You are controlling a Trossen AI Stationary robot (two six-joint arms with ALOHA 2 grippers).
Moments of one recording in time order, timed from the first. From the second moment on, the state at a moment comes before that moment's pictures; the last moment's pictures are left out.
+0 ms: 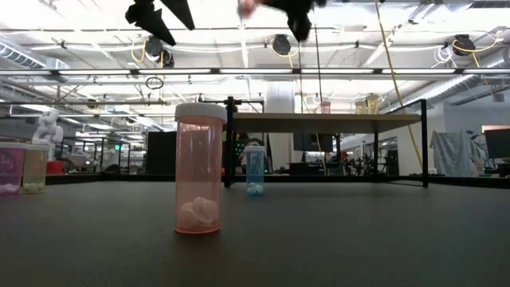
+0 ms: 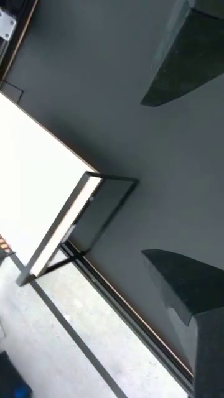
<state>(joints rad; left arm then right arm) 0.06 1.26 1.38 -0.98 -0.43 -0.46 -0.02 1.39 1.06 0.10 -0.24 0.35</state>
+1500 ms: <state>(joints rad) -0.02 1.26 1.38 -1.00 -0.39 -0.61 -0.54 1.77 1.63 -0.58 0.13 0.05</state>
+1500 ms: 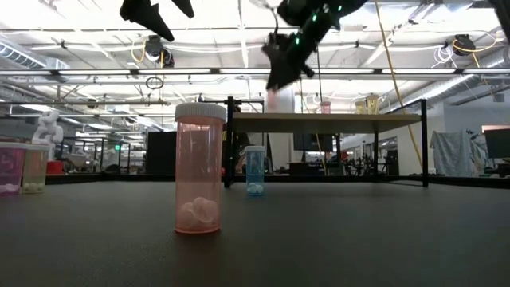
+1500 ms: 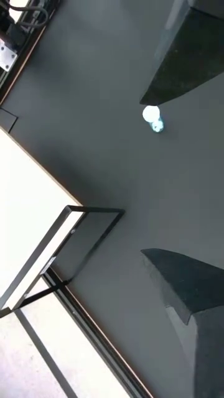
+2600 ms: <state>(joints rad) -0.01 1.26 1.38 -1.00 -0.45 -0.62 -0.66 1.64 1.43 -0.56 0.00 0.04</state>
